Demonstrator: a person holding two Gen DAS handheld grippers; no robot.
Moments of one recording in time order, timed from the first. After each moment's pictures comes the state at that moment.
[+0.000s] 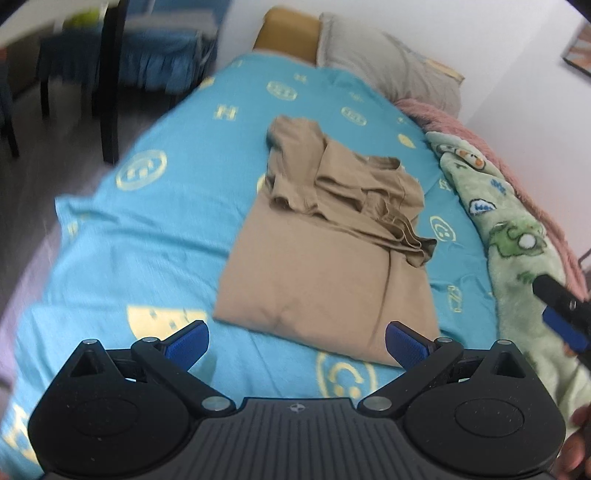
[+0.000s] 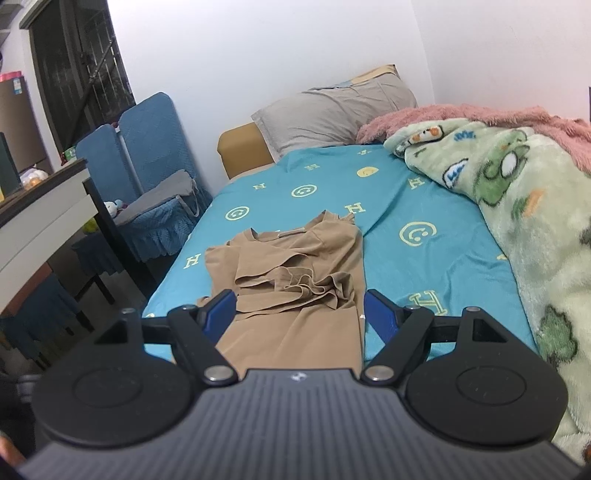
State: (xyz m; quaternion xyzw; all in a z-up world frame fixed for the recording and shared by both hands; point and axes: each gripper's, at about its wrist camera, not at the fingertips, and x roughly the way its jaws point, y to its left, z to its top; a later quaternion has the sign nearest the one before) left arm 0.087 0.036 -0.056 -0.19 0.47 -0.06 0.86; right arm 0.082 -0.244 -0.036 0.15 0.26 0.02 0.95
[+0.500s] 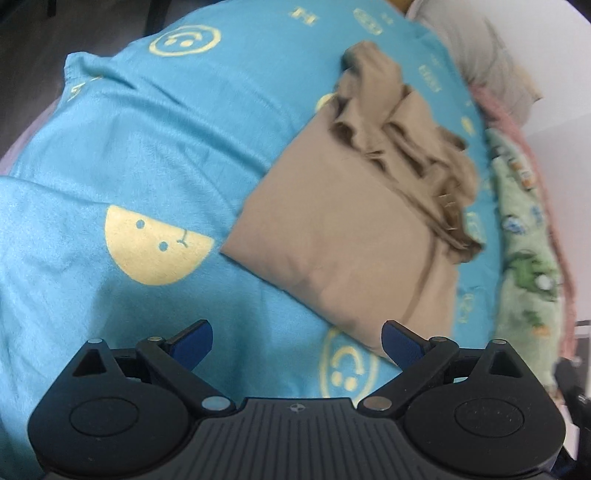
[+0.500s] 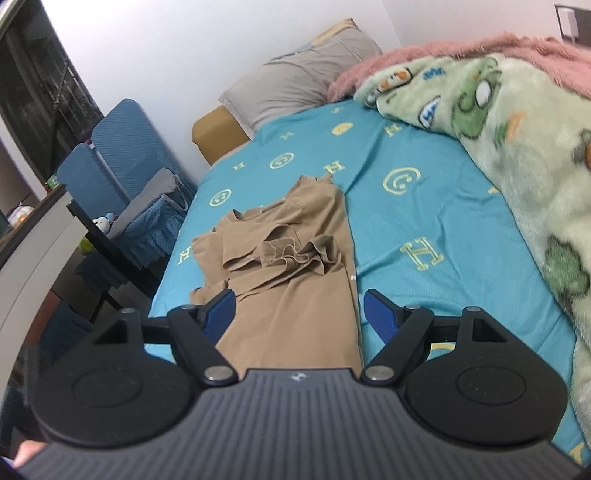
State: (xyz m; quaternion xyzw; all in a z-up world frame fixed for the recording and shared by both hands) left arm 0.128 0.050 -0.121 -0.31 0.56 -0.02 0.77; right arm 0.091 -0.270 -0.060 0.25 0.31 0.00 0.92
